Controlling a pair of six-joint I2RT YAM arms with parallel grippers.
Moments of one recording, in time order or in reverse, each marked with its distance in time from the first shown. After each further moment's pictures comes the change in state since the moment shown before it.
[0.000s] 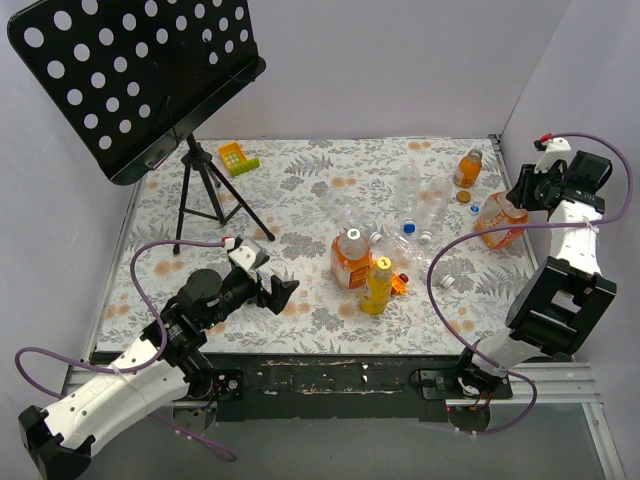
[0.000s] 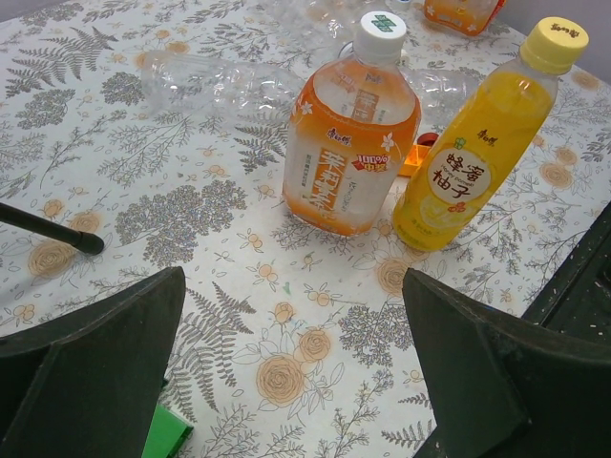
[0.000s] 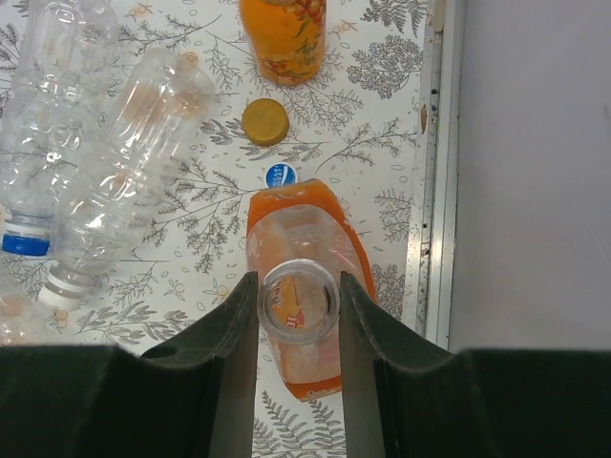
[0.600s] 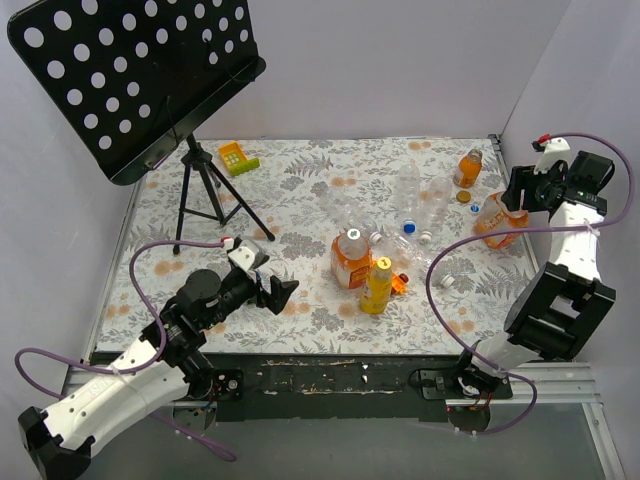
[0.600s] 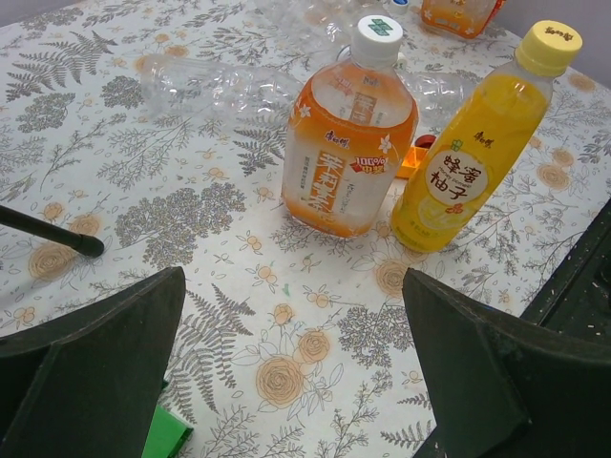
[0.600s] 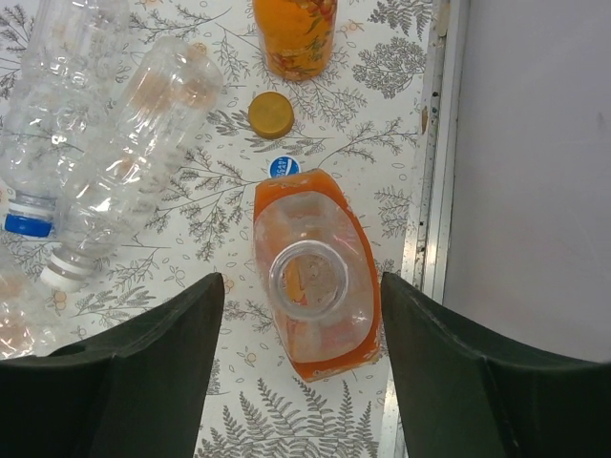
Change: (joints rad) left arm 0.000 -0.005 0.000 0.000 0.003 0.002; right arm -0.002 -0.021 -0.001 -0.027 -0.014 -0.051
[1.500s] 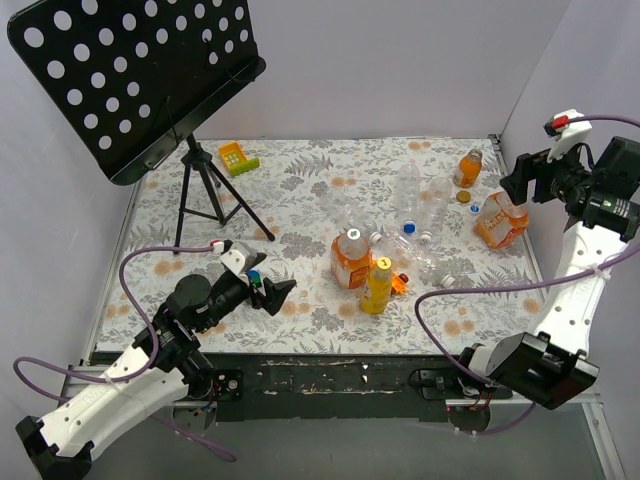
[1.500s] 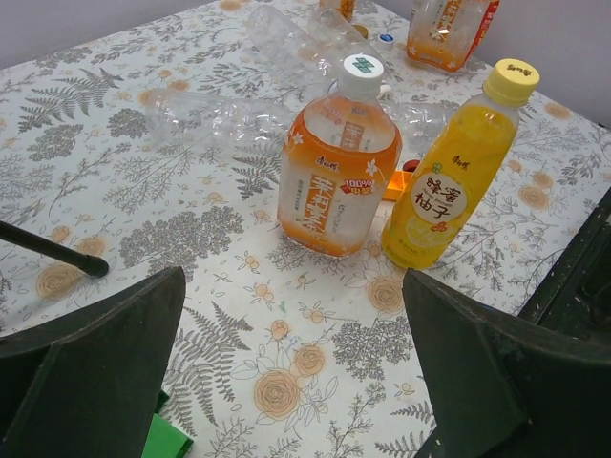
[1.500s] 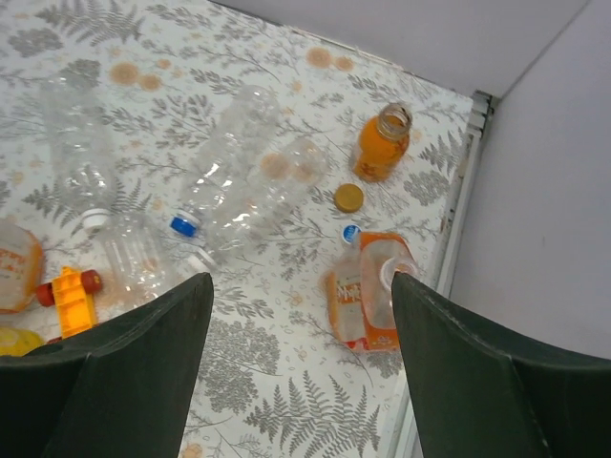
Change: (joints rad) left arm 0.000 -0.074 0.000 -0.001 0.001 0.000; right arm -0.005 -0.264 0.215 -0.315 -0.205 -0.077
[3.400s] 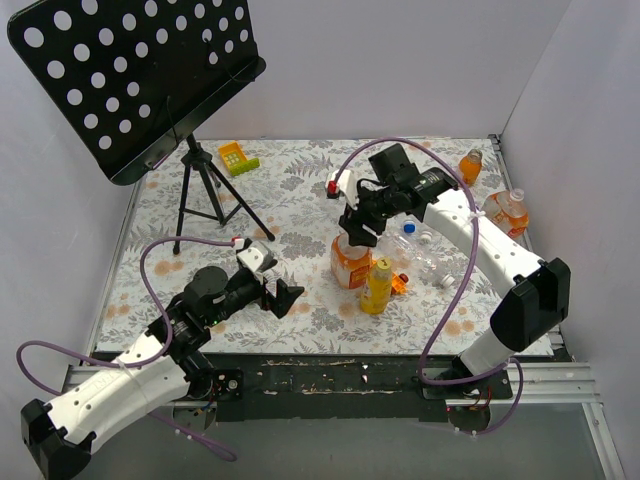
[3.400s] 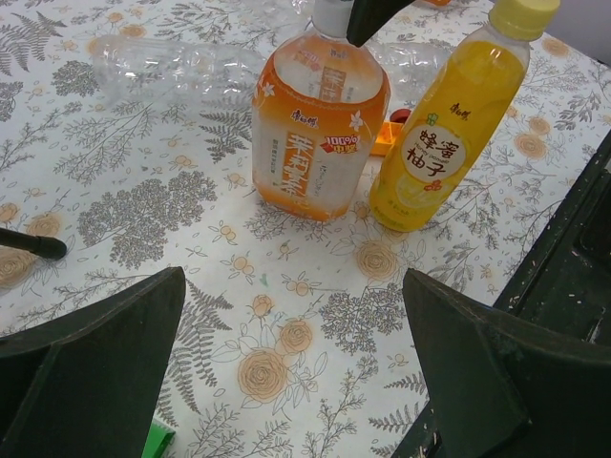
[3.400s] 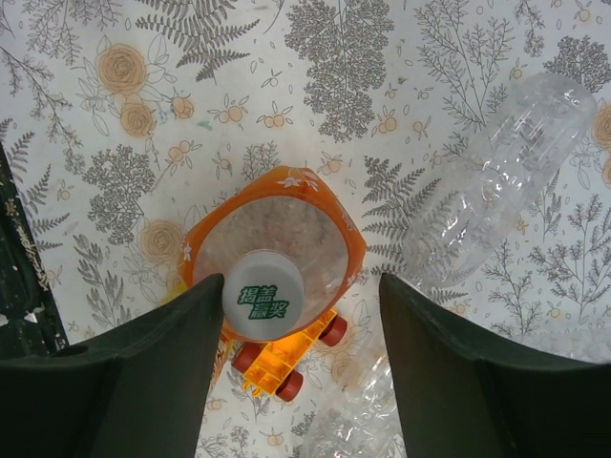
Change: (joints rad) left arm 0.000 0.123 -0.003 0.016 0.080 0.007; right arm 1.088 0.320 0.030 -0.128 0.247 -0.168
